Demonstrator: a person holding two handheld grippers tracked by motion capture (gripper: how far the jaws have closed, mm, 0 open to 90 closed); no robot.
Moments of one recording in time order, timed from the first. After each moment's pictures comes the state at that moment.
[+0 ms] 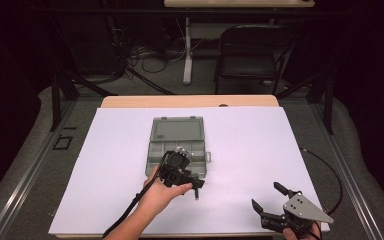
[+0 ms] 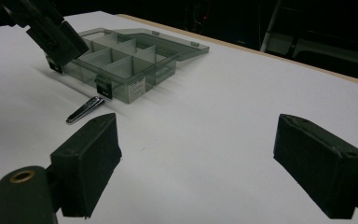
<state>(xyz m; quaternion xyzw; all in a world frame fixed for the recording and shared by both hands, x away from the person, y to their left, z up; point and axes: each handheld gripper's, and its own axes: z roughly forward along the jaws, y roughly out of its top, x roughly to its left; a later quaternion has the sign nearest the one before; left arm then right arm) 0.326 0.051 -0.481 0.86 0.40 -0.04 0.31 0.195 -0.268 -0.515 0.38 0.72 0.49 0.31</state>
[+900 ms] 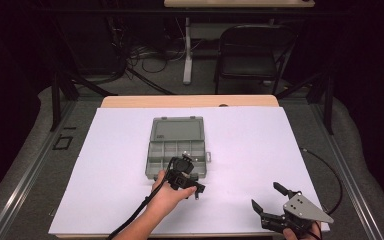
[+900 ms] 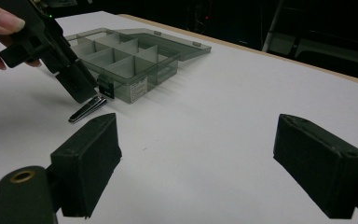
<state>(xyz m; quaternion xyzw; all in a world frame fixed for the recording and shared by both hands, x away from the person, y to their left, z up) 0.332 0.038 -0.519 0.85 0.44 -0.07 0.26 0.194 -0.268 -0.515 0.38 0.72 0.49 0.31</state>
